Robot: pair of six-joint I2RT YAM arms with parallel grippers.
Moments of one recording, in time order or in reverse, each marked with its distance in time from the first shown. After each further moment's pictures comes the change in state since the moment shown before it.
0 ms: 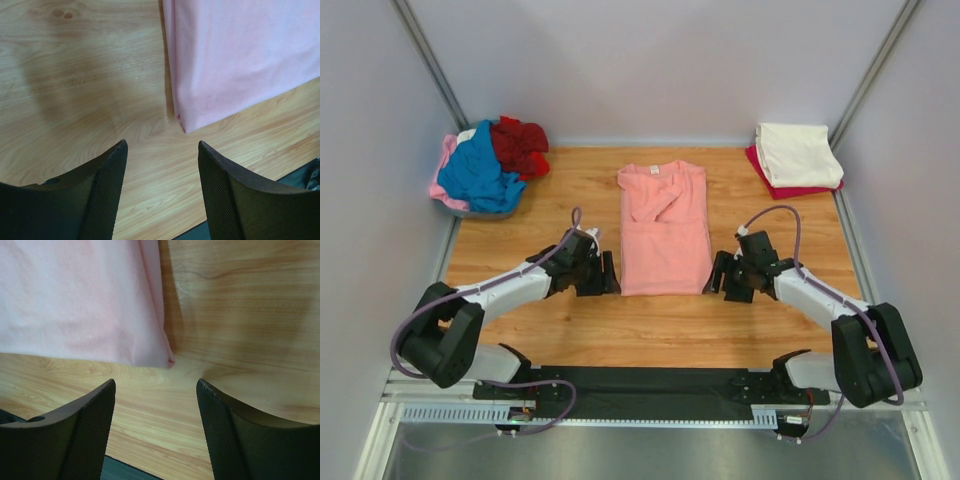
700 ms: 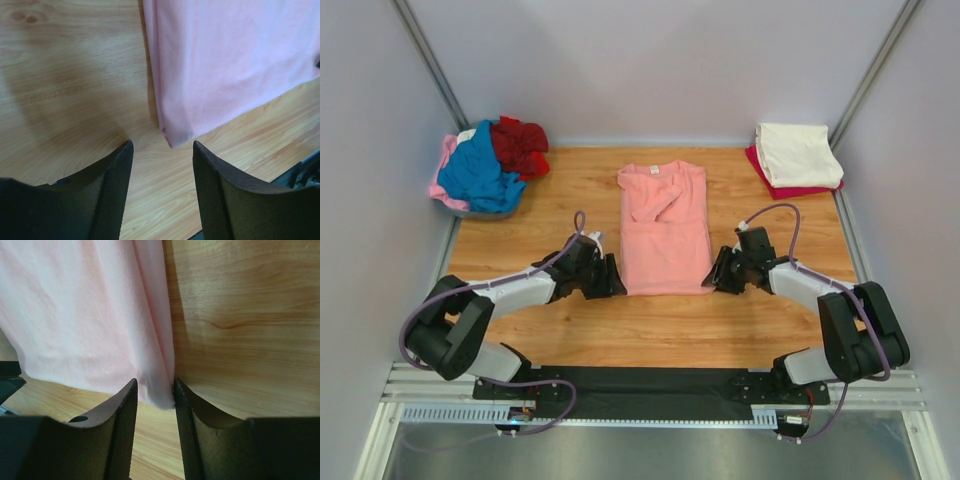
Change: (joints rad) left arm -0.020 0.048 -0.059 0.169 0.030 -0.069; right arm -0.031 0.133 -0.006 0.210 -0.057 0.083
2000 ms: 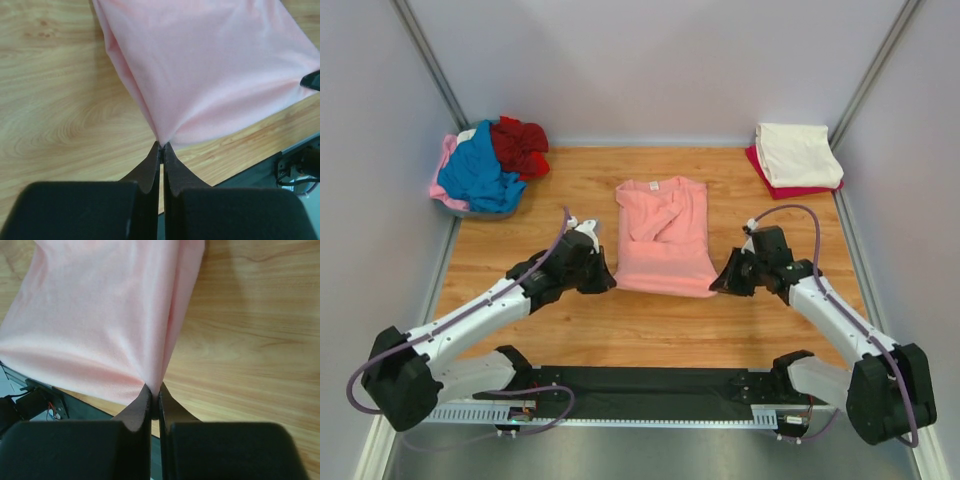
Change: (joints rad) left arm -0.138 -0.324 0.114 -0.307 -0.196 -0.014; right arm 0.007 -0.302 0.033 -0.301 -0.057 -0.012
